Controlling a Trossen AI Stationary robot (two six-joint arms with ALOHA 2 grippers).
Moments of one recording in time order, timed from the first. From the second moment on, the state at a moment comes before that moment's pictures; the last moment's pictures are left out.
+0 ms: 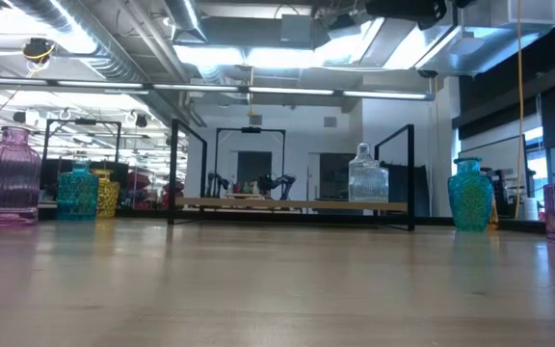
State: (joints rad) left arm -0.71 1.35 1.19 -0.56 -0.57 -0.55; right arm 0.42 1.15 0.76 0.07 0.44 -0.03
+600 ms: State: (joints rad) left arm -0.66 1.67 1.68 -1.26 -0.27 -0.96; right arm 0.42 1.15 0.76 0.07 0.44 -0.03
